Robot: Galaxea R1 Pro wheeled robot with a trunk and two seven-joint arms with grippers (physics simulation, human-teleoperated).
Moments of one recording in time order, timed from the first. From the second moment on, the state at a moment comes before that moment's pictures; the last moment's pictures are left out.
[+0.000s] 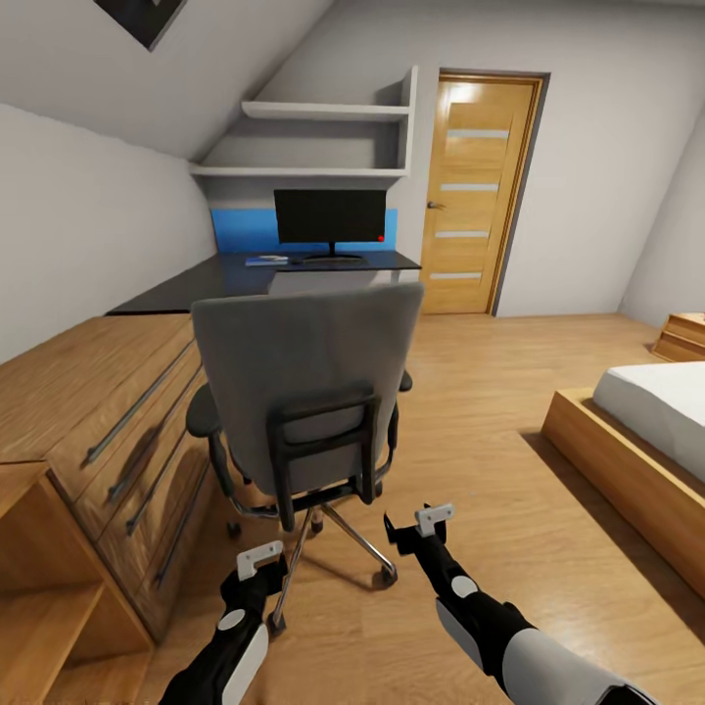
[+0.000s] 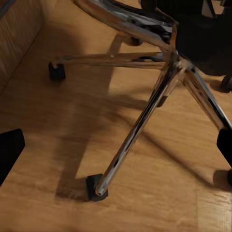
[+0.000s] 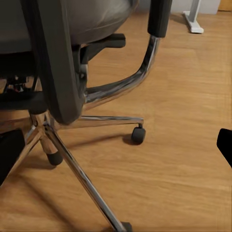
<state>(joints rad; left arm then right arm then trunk) -0.41 -0.12 -0.10 -0.66 0.26 -0.08 0.31 -0.67 0.04 0.60 -0.32 -0.37 -0.44 -0.04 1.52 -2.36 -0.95</state>
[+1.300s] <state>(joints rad) -0.41 -0.12 -0.15 -0.94 0.27 0.16 0.47 -0.67 0.11 0.60 -0.42 -0.32 -0.30 -0.05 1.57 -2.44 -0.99</state>
